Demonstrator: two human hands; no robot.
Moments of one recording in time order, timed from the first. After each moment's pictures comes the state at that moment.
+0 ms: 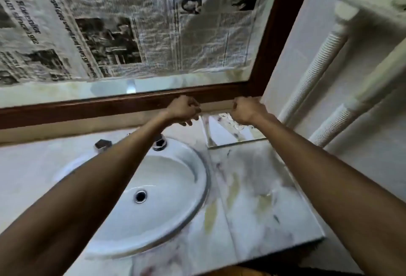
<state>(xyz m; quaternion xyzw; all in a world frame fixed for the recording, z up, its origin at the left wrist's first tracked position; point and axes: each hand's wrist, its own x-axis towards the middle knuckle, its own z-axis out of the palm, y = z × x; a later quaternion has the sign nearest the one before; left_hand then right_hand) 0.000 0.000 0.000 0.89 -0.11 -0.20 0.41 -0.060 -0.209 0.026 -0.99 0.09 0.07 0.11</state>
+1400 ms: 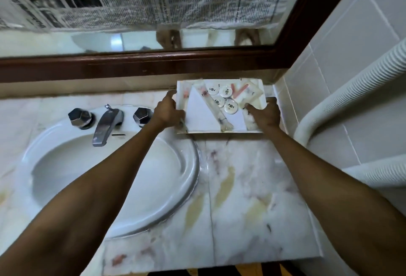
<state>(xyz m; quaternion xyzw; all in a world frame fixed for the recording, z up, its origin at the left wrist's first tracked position) 0.043 -0.010 -0.162 0.91 0.06 -0.15 0.37 0.020 -0.313 -0.186 -0.87 0.30 0.00 0.40</state>
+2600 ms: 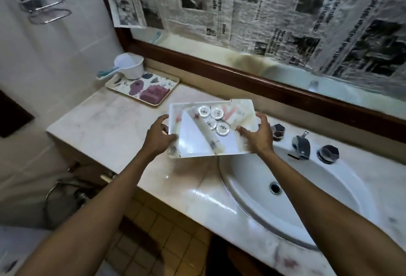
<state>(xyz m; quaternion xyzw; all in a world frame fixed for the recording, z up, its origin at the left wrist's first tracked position) -0.267 0.591 -0.093 0.82 0.29 0.10 0.49 -0.108 0.306 -0.105 -0.87 -0.06 0.05 0.49</state>
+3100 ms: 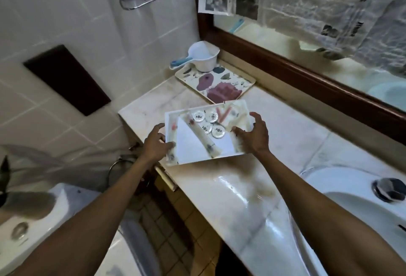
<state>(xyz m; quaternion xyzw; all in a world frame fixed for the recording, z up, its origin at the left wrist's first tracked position) -0.351 0.788 -0.144 0.74 0.48 0.11 0.45 -0.102 0.581 -0.155 -0.84 -0.21 0.18 0.46</state>
